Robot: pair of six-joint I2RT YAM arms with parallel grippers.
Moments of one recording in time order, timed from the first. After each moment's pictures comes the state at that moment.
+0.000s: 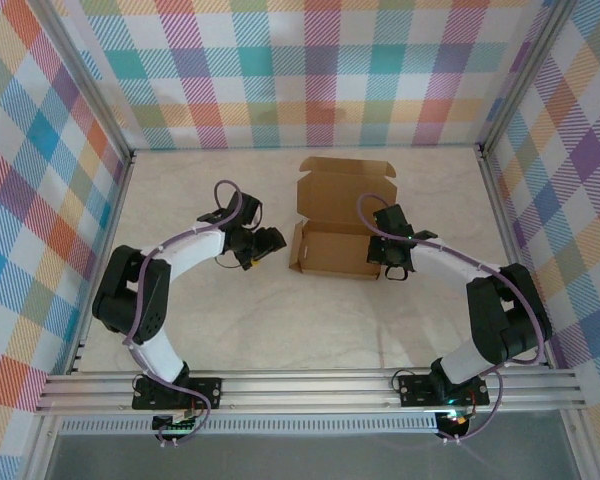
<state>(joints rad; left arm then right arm) -0.42 1.72 1.10 -0.47 0.27 -0.86 0.41 1.53 0.87 -0.39 0.15 0.50</state>
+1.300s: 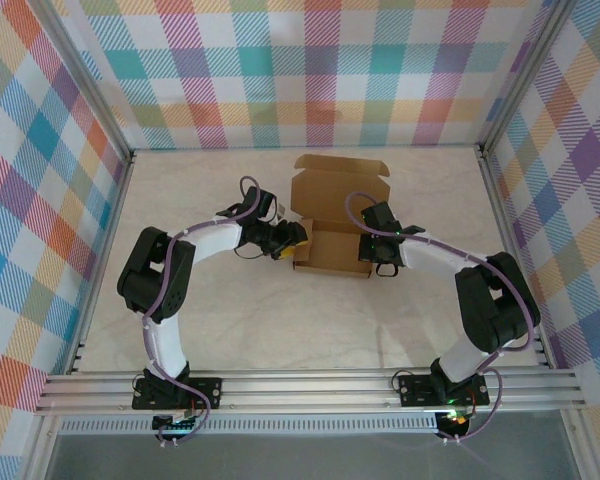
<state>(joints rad) -0.45 1.90 1.19 -0.27 0.55 -0.84 0.47 1.61 0.94 -0.40 0.16 0.52</state>
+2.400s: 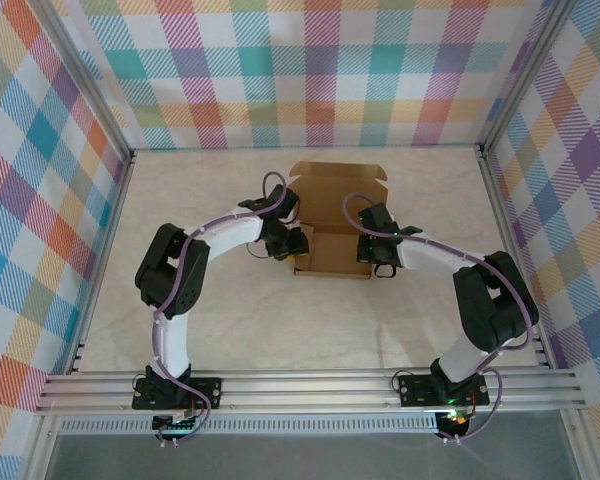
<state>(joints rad) -0.57 1.98 1.42 -0.64 0.24 -0.68 0.49 1.62 0.94 -0.40 0.18 0.53</state>
